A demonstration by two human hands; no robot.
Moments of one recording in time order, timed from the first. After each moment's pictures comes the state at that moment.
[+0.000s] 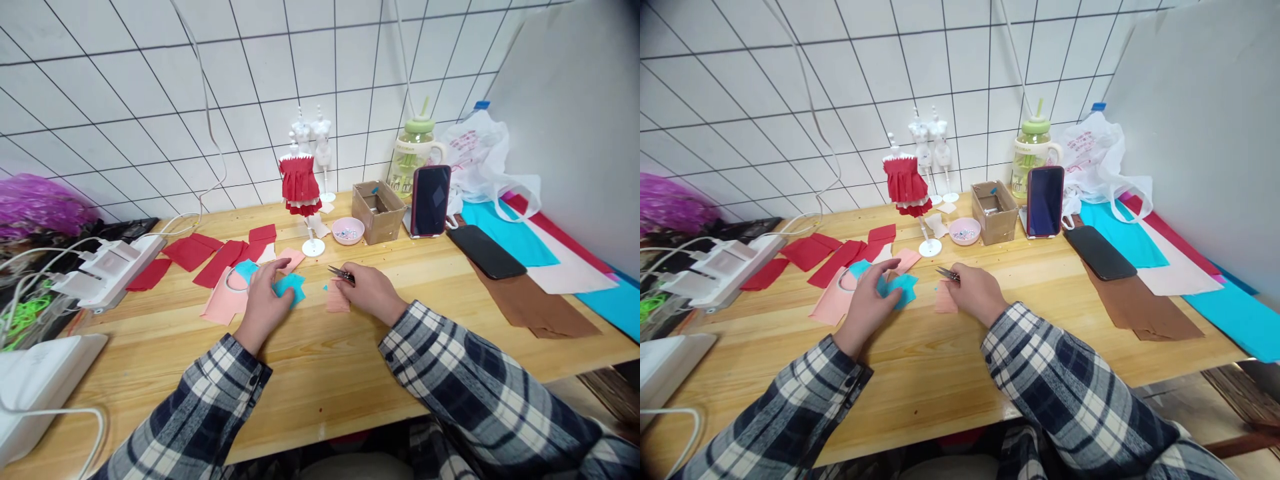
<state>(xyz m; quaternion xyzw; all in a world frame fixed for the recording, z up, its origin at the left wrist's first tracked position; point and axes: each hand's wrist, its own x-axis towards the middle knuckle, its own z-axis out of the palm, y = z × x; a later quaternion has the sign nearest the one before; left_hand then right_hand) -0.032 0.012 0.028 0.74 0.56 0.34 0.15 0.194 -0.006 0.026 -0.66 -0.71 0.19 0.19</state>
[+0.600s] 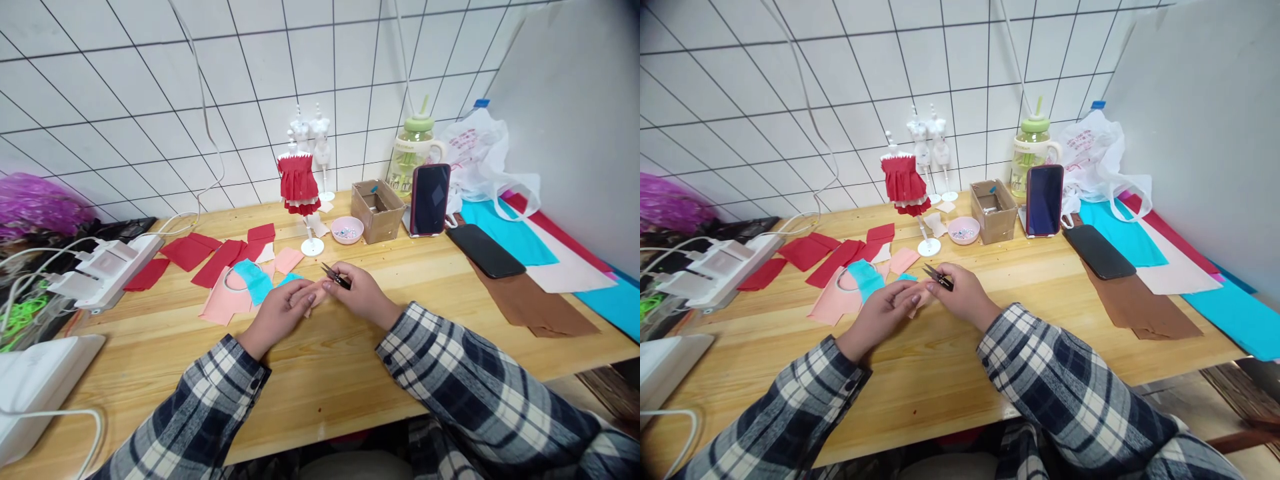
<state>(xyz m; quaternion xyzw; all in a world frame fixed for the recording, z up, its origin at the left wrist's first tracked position) -0.018 -0.006 0.032 0.75 0.46 0.27 0.39 0.178 -0.009 0.024 -0.50 -0.67 0.37 0.42</state>
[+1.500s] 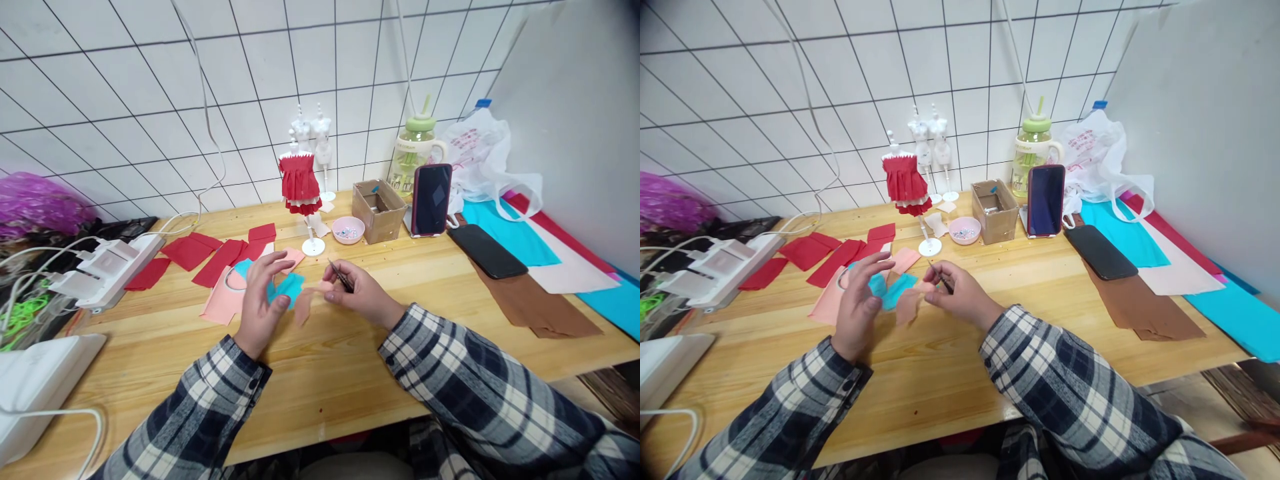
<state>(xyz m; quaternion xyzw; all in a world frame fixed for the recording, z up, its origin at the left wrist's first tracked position) -0.034 -0.005 0.044 0.75 0.45 0.44 0.19 0.180 -0.015 0.038 -0.36 -0.59 0.56 0.45</state>
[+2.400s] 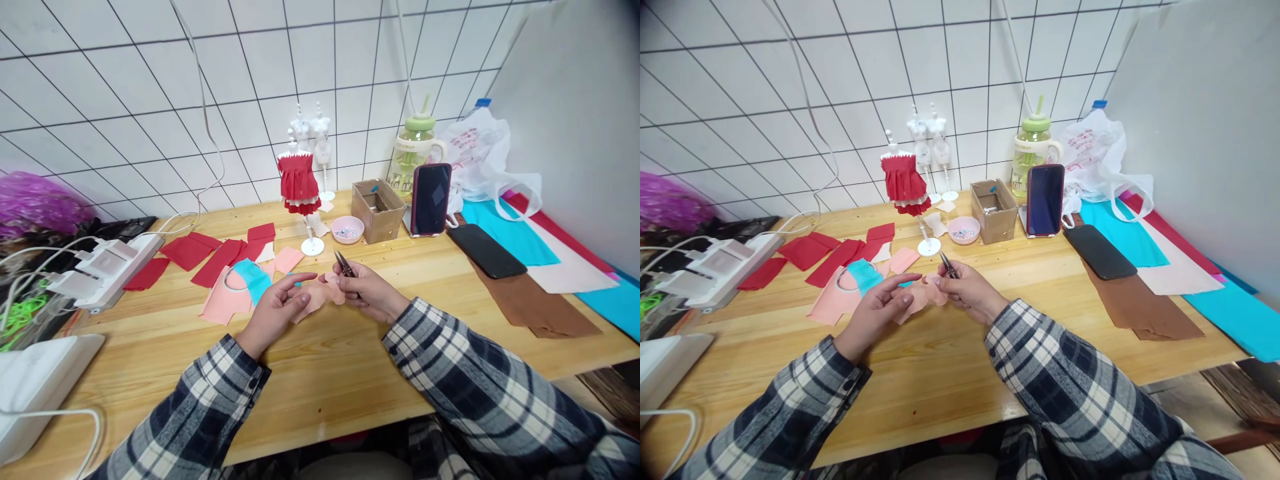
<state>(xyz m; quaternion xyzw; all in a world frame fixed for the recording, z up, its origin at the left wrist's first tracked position) -0.020 -0.007 0.032 0.59 0.42 0.34 0.59 0.187 -0.011 0.037 -0.35 -0.35 0.74 0.45</state>
